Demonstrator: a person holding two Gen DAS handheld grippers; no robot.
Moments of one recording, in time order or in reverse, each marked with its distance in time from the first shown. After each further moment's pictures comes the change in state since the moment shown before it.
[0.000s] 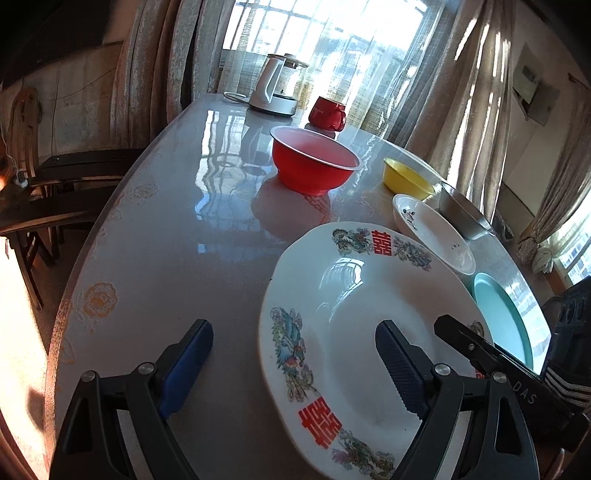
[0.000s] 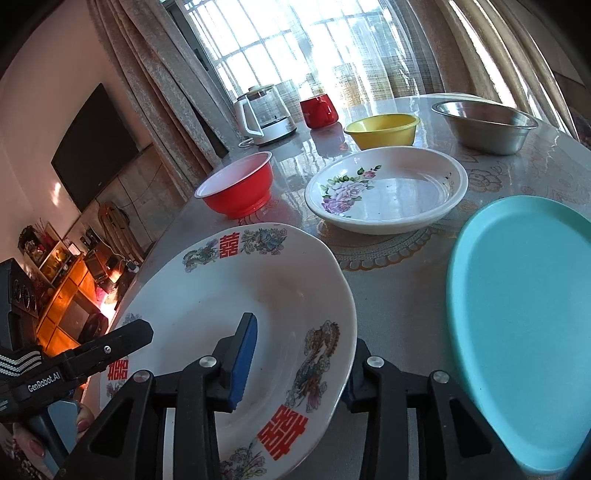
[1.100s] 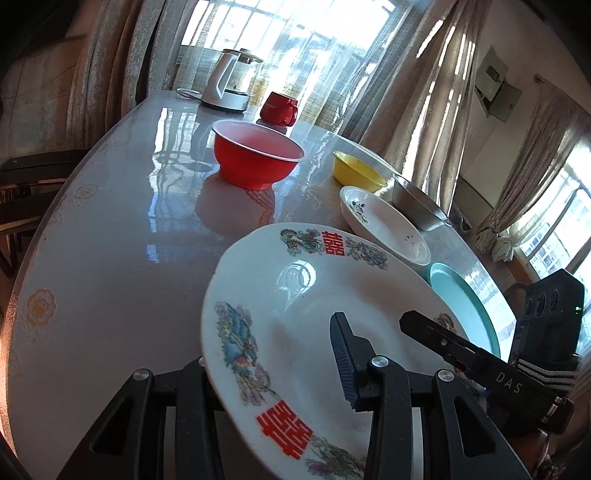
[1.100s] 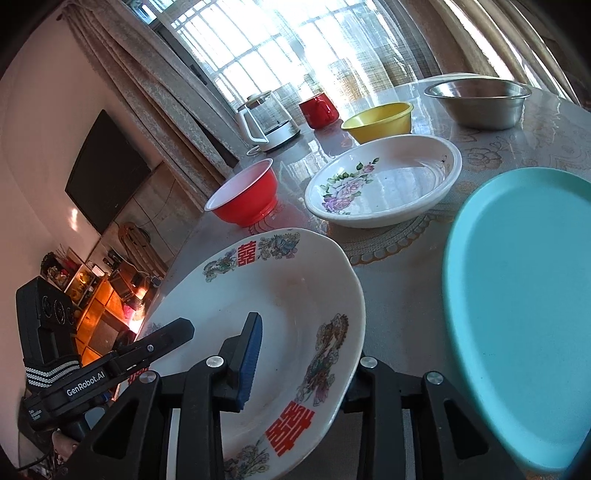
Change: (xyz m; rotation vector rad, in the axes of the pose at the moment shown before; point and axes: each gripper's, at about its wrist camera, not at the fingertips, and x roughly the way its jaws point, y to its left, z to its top) left arm 0.005 -0.016 -0.001 0.051 0.015 -0.193; right arm -0.008 -0.012 -0.002 0.070 -0.016 0.097
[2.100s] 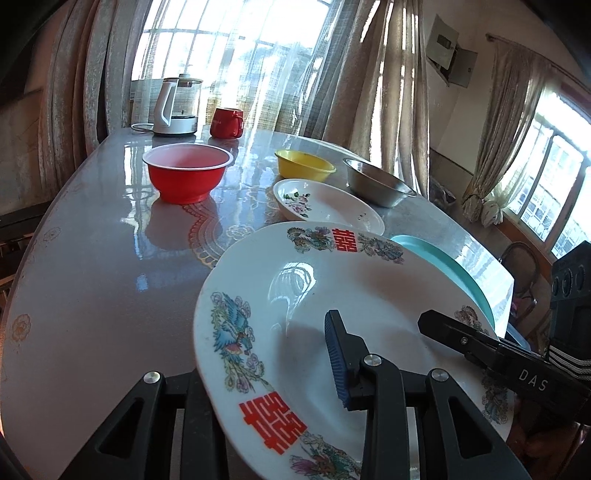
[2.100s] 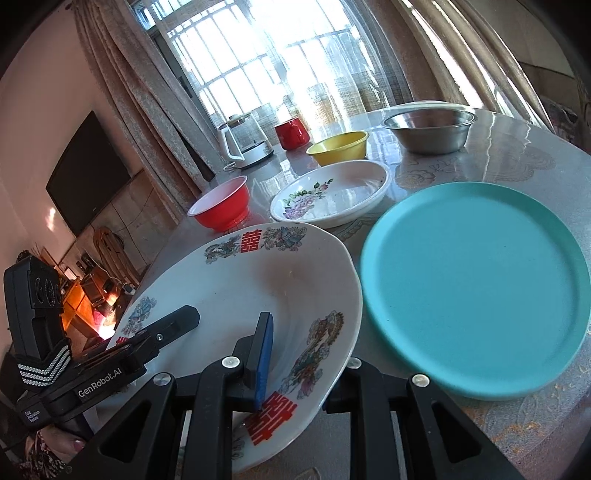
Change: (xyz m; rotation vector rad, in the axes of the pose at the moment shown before) left arm 0.002 -0.056 -0.015 0.182 -0.036 -0.014; right arm -0.065 -0.011 -0.024 -0.001 -0.081 -0.137
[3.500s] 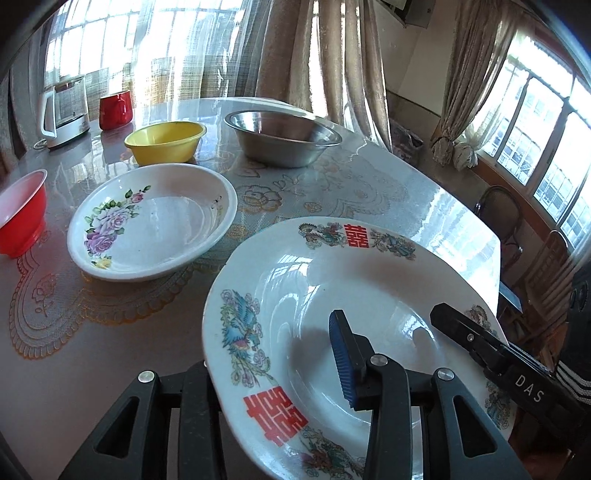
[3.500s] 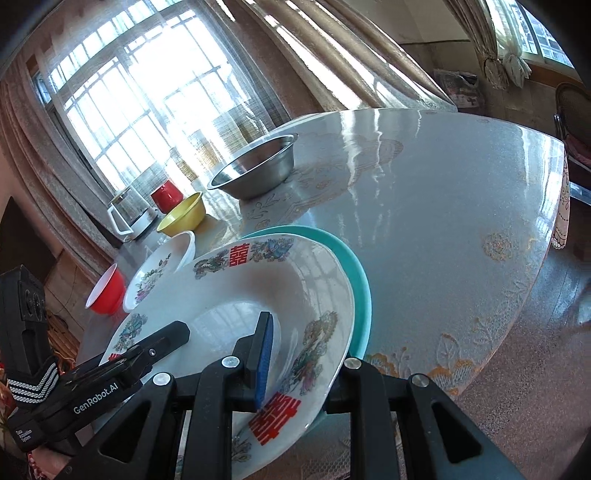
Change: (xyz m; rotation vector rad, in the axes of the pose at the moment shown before) left arm 0.119 -0.142 0.045 0.146 0.184 -0.082; right arm -0.050 -0.143 0.028 0.248 -0.111 -0.280
